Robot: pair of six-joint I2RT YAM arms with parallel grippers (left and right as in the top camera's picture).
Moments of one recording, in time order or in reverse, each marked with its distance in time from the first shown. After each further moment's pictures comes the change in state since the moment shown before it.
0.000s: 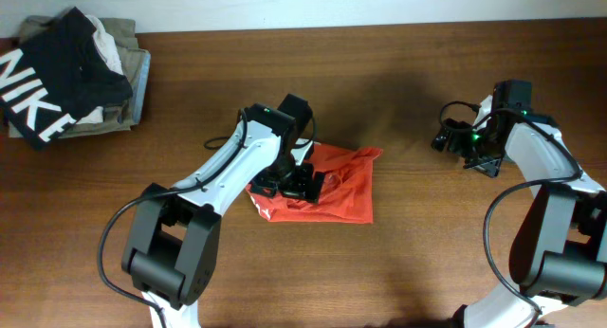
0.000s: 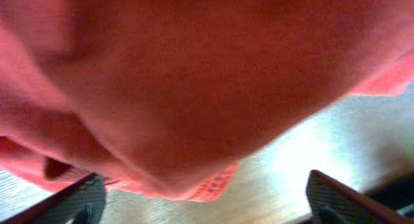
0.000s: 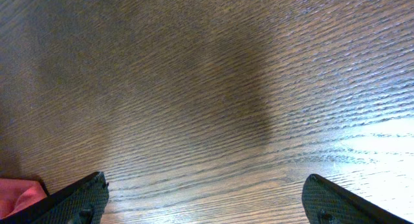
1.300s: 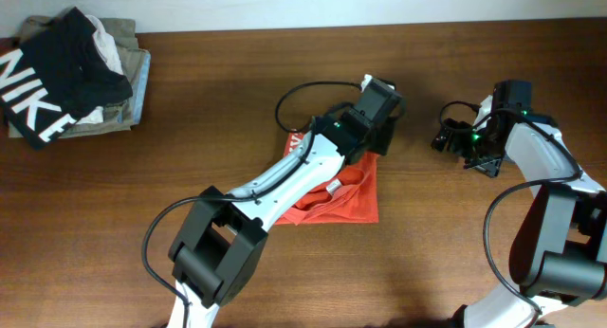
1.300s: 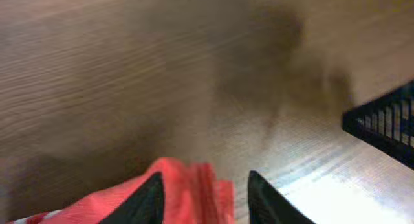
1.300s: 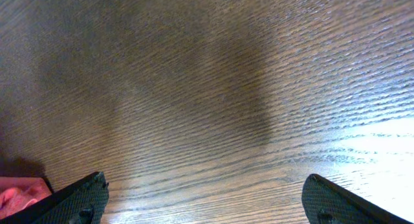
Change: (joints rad) left arm -0.259 0.128 0.216 0.674 -0.347 -0.137; right arm 0.000 0.000 0.000 0.000 0.000 0.000
